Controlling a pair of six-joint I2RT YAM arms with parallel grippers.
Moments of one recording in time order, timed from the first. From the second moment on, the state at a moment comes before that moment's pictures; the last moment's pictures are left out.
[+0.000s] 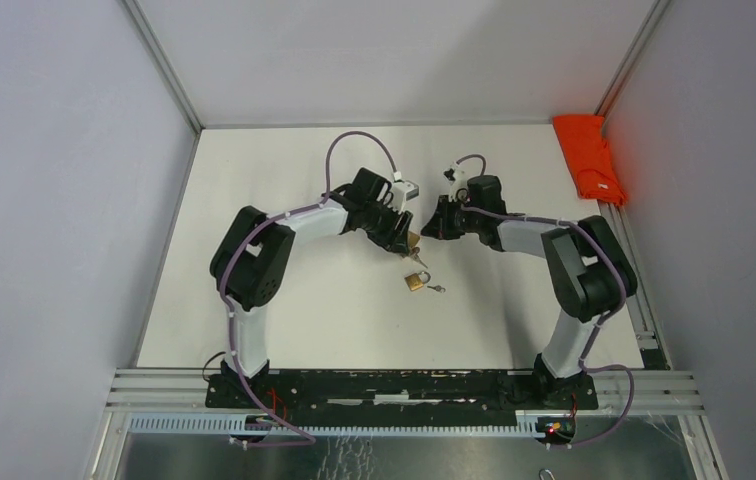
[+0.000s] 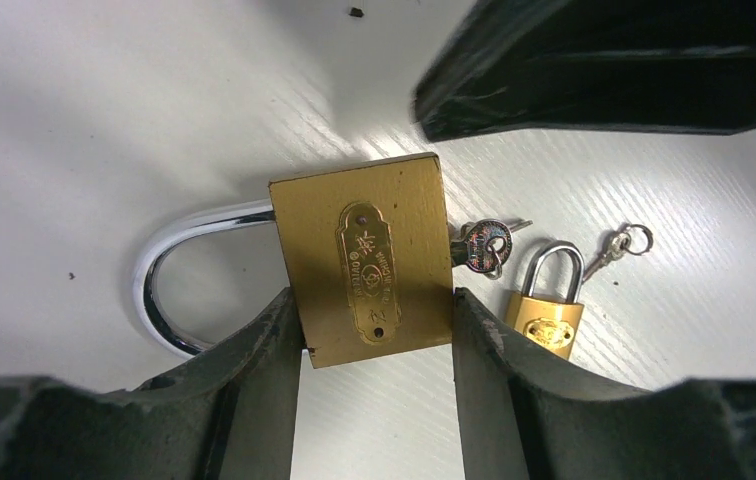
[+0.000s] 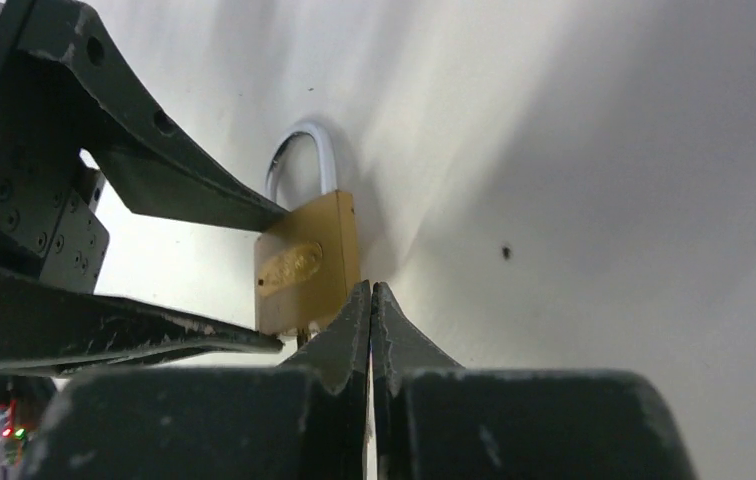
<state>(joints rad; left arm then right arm) -0.58 1.99 1.30 -0.26 0.48 0.04 0.34 1.84 0.92 0.28 -0.55 0.38</state>
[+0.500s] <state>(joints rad) -0.58 2.02 1.35 -0.26 0.41 -0.01 0.44 1.73 0.92 -0.02 -0.34 0.15</state>
